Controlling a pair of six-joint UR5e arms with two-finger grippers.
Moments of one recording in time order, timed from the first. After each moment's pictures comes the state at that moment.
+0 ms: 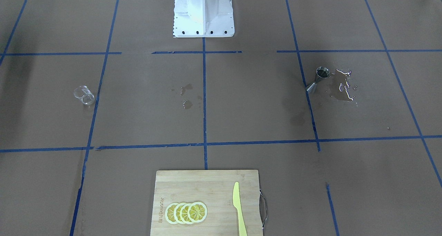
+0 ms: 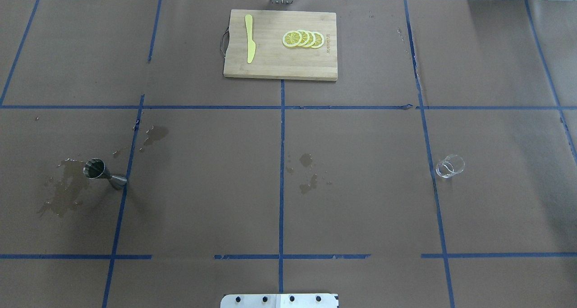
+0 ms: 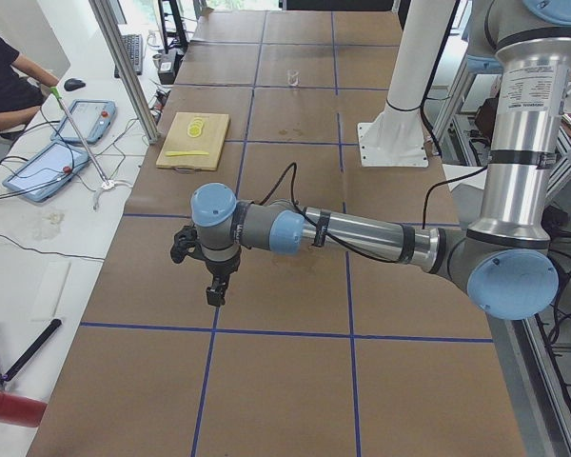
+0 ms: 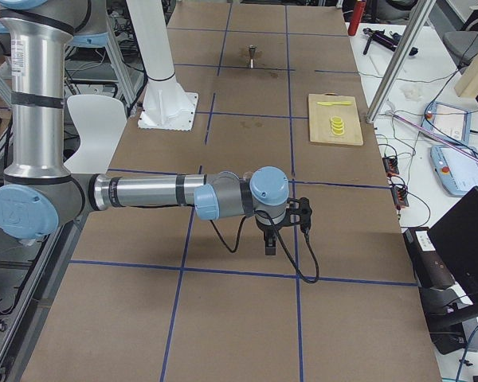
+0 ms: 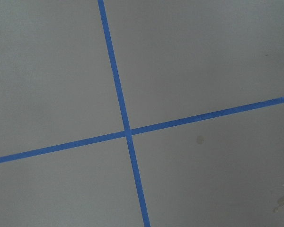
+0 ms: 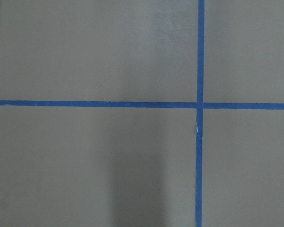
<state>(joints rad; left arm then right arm) -1.50 -1.63 -1.67 -1.58 -2.33 0.03 1.55 -1.66 1.73 -1.46 2.46 0.14</state>
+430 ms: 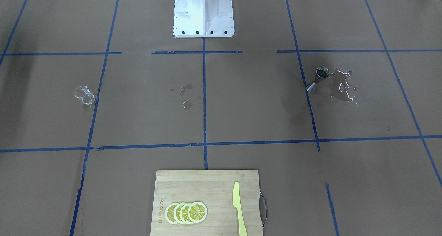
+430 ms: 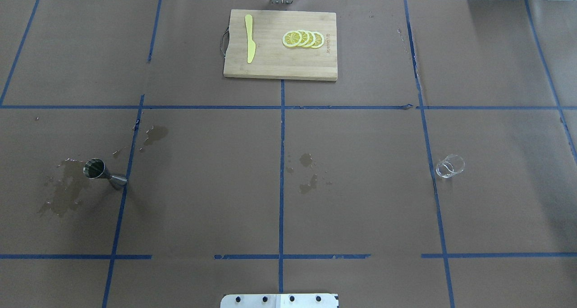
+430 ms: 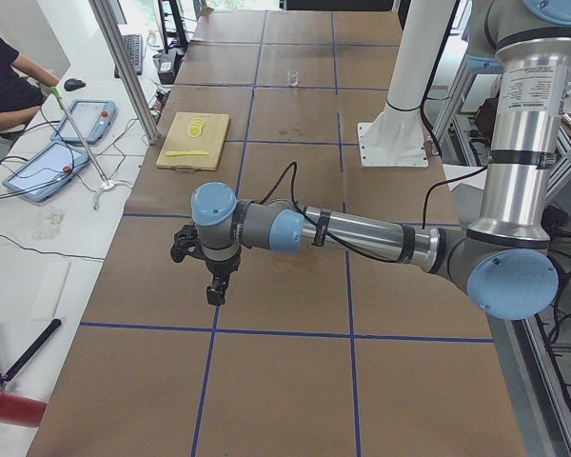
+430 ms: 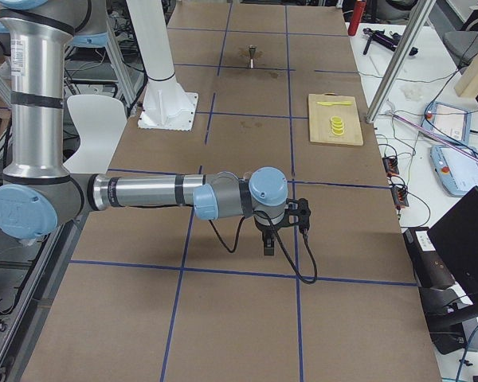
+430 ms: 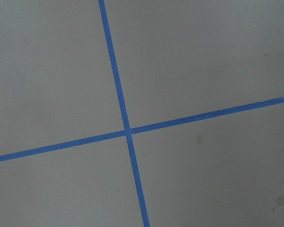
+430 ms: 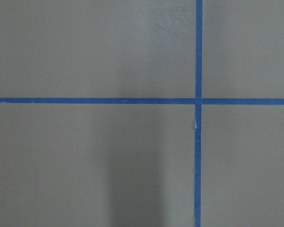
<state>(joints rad) -1.50 -1.63 -1.68 -1.58 -2.33 0.03 1.54 -1.66 1.73 -1.46 2.45 0.15</state>
